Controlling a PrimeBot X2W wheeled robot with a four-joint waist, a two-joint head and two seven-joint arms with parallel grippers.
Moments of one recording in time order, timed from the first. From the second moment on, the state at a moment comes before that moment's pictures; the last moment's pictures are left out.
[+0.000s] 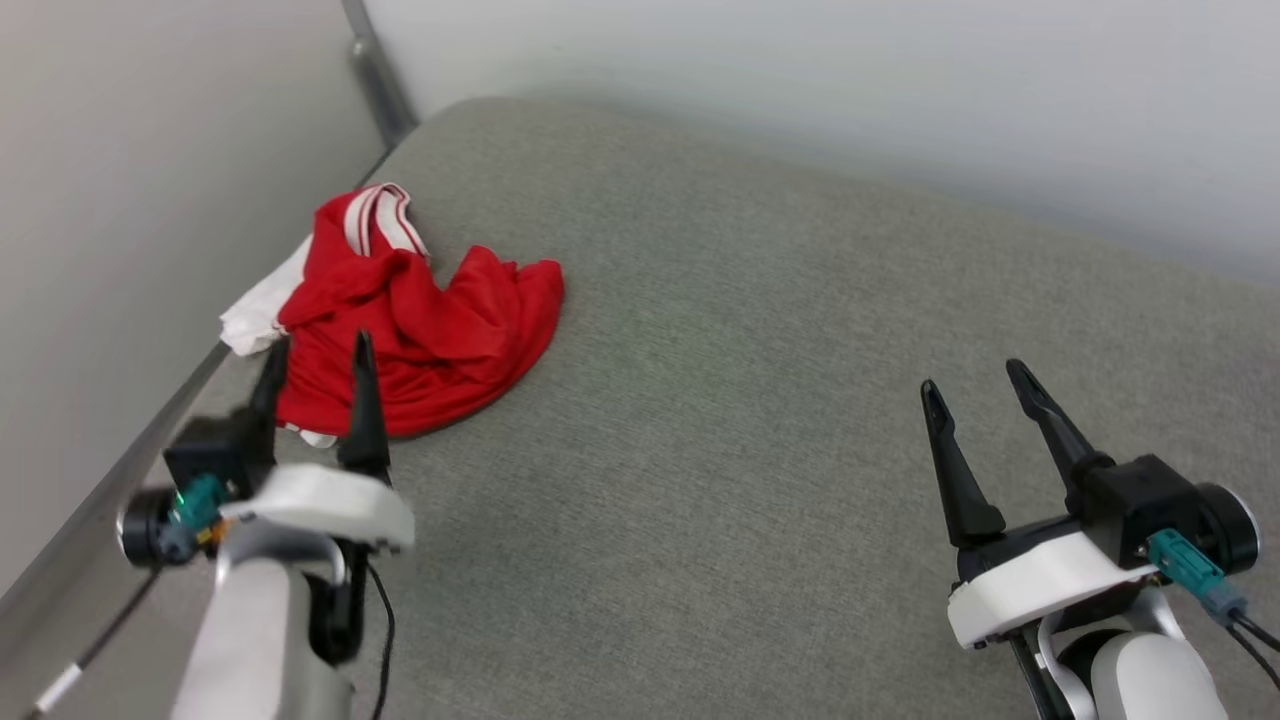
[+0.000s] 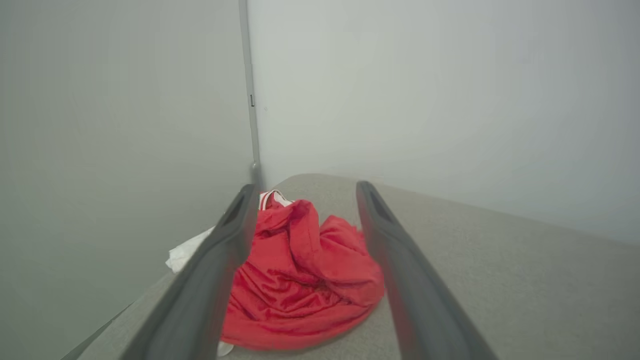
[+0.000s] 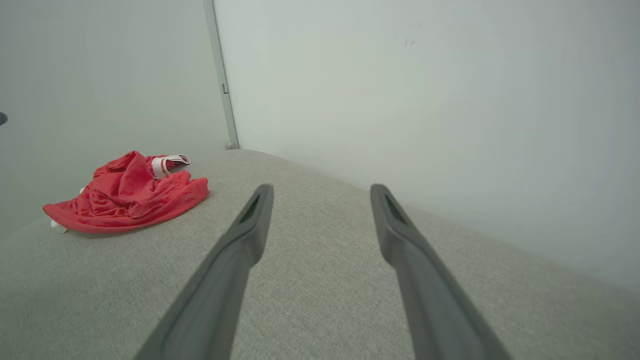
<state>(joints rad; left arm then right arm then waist) -0.29 0.08 0.06 0.35 -0.17 -0.06 -0.26 -0.10 -0.06 0.09 -0.01 0.03 0.13 -0.08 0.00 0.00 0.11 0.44</state>
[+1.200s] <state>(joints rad) -0.70 0.66 0.00 0.72 -0.75 -0.09 0.74 -0.32 -0.11 0.13 0.05 0.06 0.13 -0.15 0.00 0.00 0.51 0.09</state>
